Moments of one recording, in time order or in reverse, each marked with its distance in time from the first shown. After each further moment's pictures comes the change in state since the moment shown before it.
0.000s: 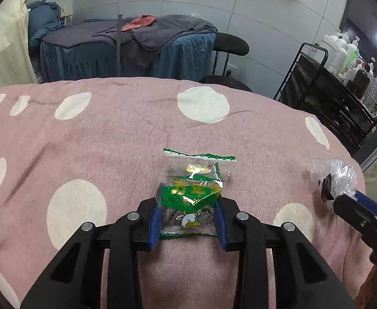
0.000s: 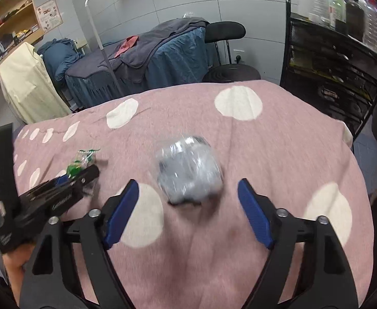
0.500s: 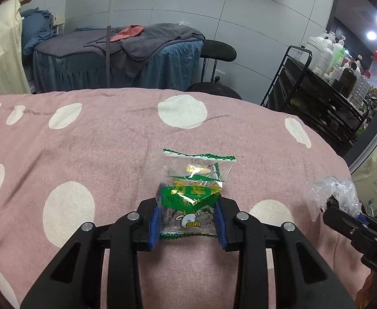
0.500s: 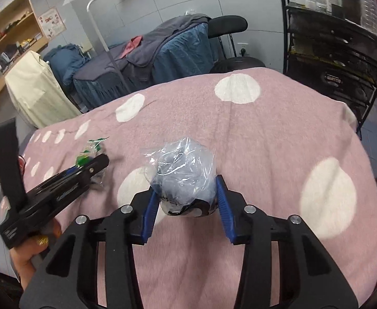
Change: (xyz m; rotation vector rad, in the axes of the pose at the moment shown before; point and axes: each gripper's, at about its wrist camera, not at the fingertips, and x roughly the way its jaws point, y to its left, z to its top) left arm -0.016 -0.018 -0.005 0.041 -0.049 -0.049; right arm -0.025 -0.017 -0.023 0.059 0.007 0.084
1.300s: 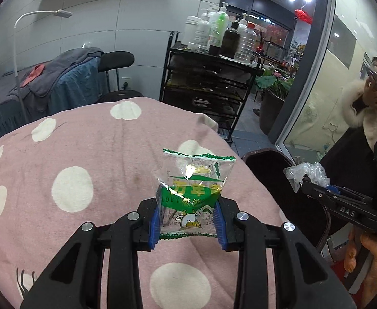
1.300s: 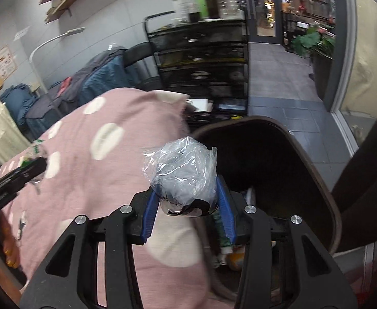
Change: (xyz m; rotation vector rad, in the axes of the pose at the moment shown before) left arm -0.080 -0.188 -0.073 0.316 -0.004 -0.308; right arm -0.169 -0.198 -0.106 0.207 -0.128 -0.302
